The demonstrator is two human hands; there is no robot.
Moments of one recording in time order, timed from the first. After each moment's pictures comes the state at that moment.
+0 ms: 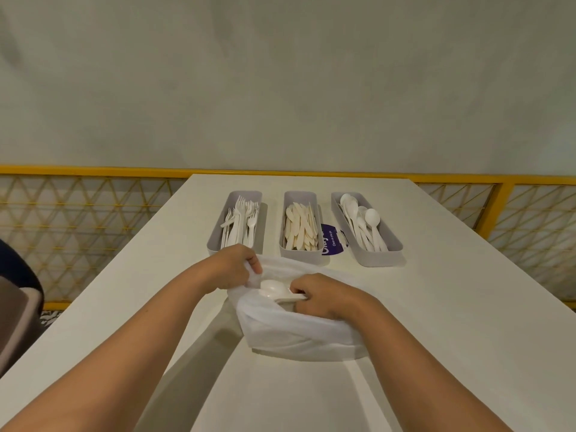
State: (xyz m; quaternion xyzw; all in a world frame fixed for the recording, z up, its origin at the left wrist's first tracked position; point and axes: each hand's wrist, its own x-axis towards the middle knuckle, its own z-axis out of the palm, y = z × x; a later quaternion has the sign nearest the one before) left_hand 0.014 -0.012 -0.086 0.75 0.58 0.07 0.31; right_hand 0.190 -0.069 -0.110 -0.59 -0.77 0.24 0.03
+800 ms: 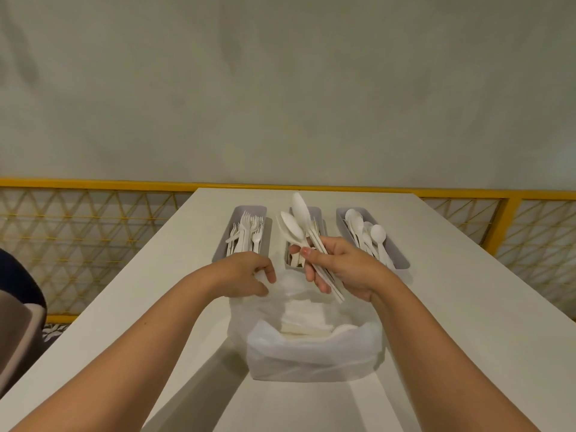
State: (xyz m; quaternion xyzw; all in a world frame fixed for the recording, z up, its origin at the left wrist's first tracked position) left_hand 0.016 -0.018 -0.059 0.82 0.52 0.03 0.24; right_hand 0.207 -0.059 -0.060 -0.45 -0.61 0.52 0.39
